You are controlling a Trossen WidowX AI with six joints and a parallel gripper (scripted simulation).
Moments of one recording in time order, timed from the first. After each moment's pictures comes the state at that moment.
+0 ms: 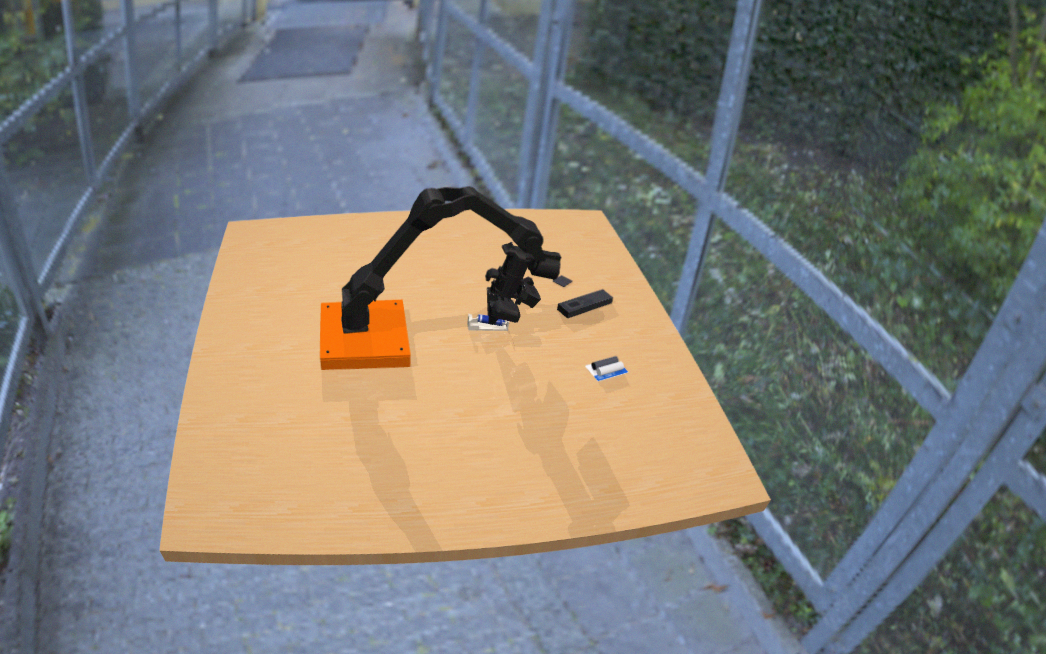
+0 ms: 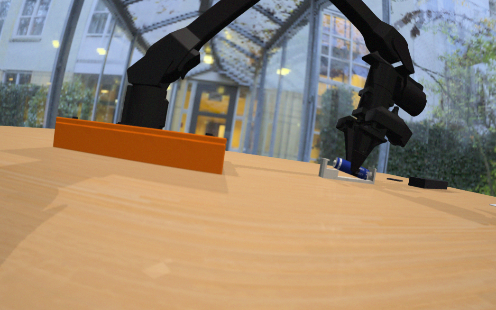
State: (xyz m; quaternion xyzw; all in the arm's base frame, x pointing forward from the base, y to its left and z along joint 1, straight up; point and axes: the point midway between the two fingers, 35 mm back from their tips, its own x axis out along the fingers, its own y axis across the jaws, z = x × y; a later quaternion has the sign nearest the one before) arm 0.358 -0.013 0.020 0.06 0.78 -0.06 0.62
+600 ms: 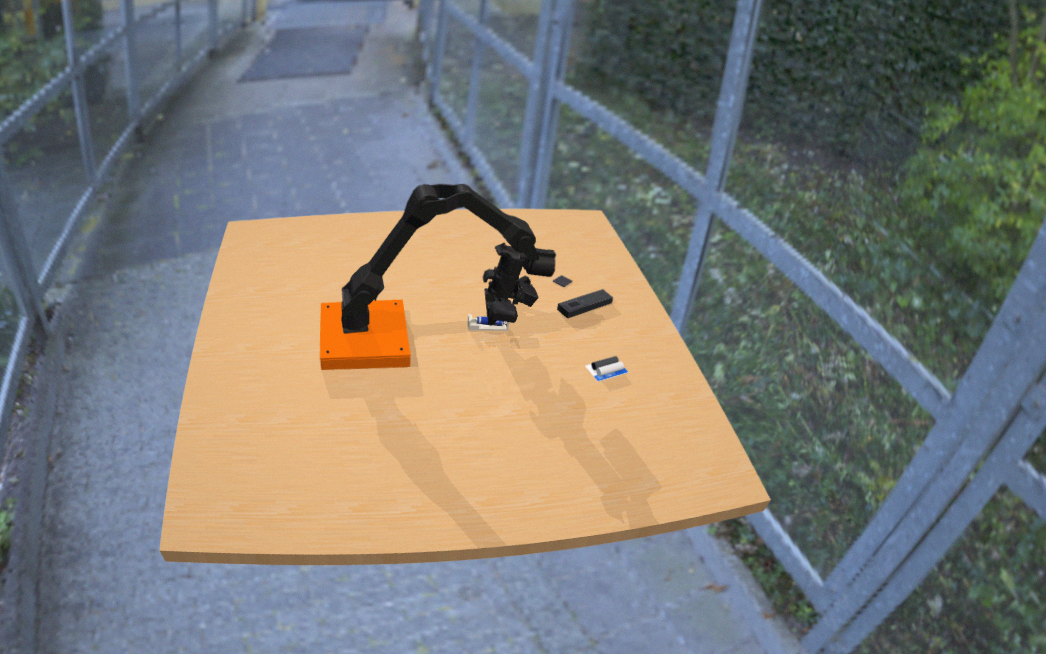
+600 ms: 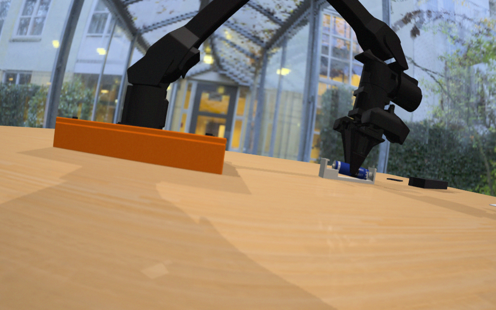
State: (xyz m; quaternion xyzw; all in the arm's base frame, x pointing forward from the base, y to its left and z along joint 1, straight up) arm 0.355 -0.012 0.017 0.06 0.76 -0.06 0.64
